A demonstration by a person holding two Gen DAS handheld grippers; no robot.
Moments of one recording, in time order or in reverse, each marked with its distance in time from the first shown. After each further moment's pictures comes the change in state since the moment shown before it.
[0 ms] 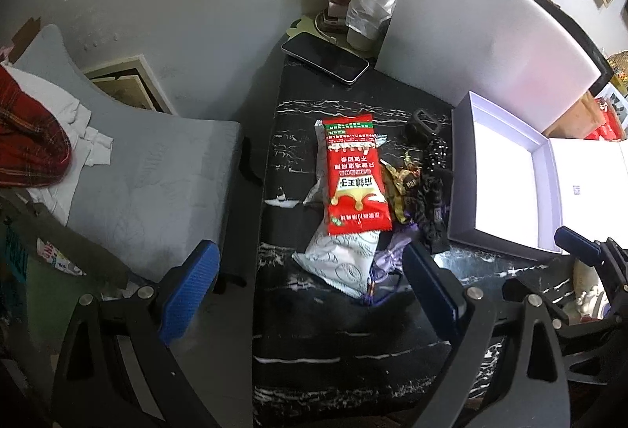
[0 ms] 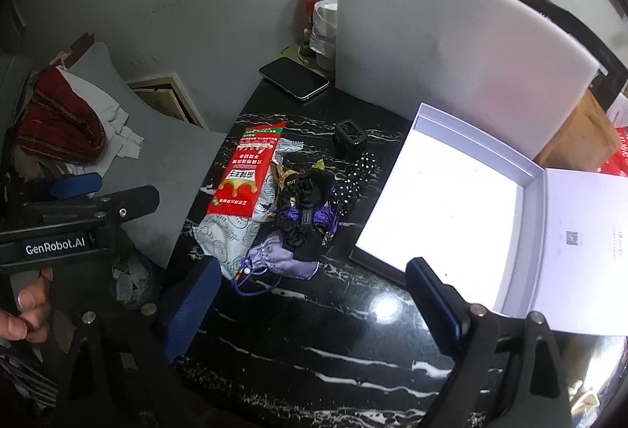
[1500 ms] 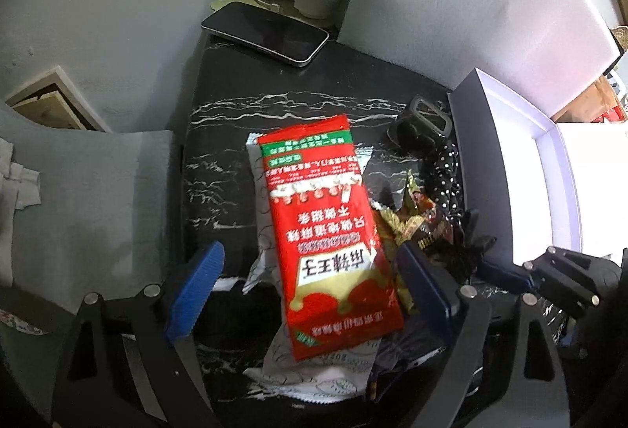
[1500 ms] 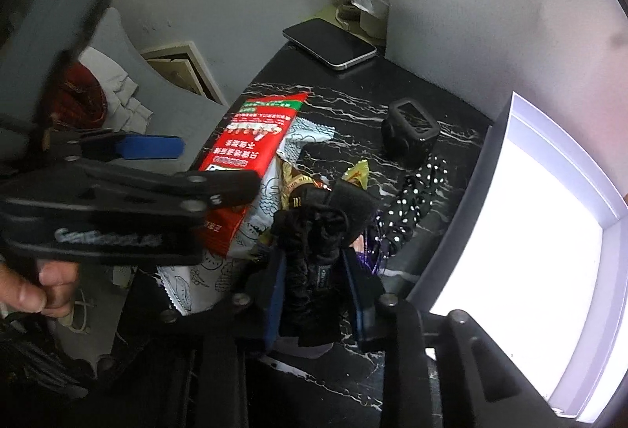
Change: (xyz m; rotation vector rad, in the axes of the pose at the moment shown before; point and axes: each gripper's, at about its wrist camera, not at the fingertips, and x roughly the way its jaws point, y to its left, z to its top) left arm 0.140 -0.020 0.041 0.074 0.049 -0.152; right arm 0.114 0.006 0.021 -0.088 0.034 0.100
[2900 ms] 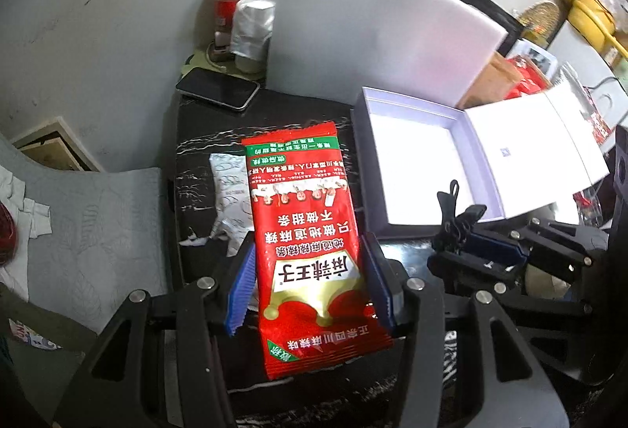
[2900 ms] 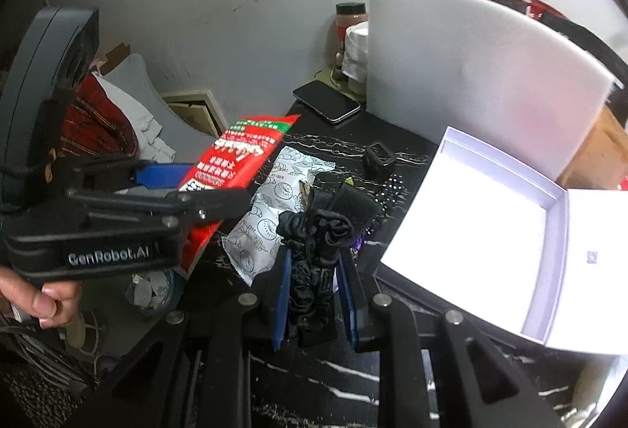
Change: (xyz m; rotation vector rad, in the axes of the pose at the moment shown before) left arm -0.146 -0.063 -0.048 0.124 -0.122 -0.067; right arm -0.136 0.016 -0.041 0.086 -0.180 -0.025
